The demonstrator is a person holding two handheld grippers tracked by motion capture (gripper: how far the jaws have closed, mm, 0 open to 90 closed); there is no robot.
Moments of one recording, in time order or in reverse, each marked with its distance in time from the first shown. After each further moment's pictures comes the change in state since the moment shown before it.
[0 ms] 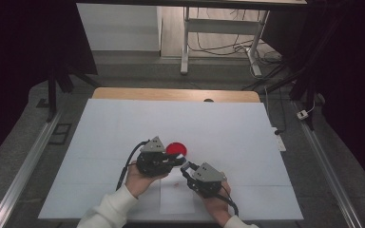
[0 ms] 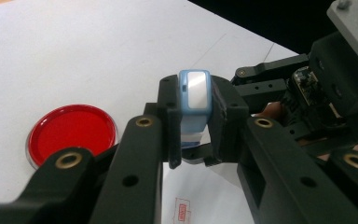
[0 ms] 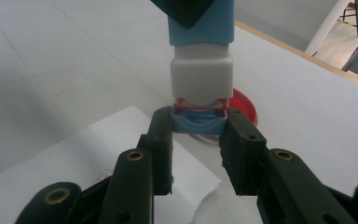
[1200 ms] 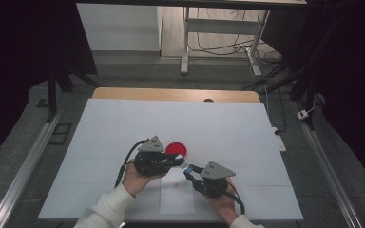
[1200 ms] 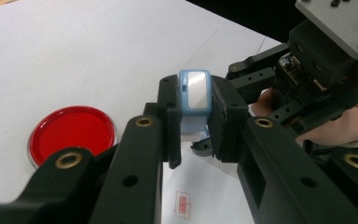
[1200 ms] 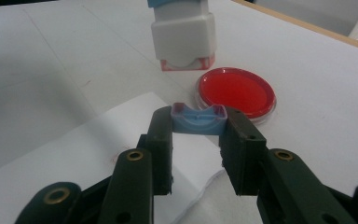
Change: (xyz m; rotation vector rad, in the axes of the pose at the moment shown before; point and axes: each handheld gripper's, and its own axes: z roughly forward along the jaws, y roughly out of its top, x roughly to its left) left arm 0.003 0.002 -0.007 0.021 -0.031 0.044; right arm -0.018 -0.009 -0.008 0.018 0.138 0.065
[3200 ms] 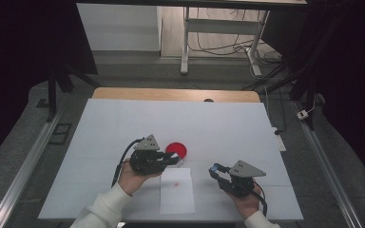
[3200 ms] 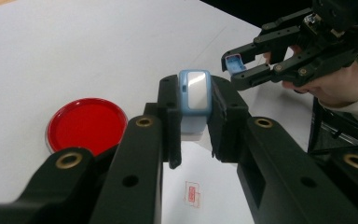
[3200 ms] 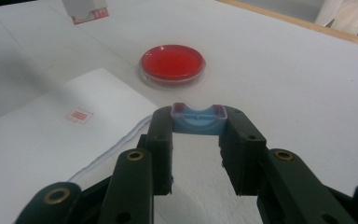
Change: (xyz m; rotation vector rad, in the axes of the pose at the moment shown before) left arm 0.005 -0.002 -0.009 0.007 0.019 -0.013; right arm -0.044 -0.021 -0.054 0.004 -0.070 0.077
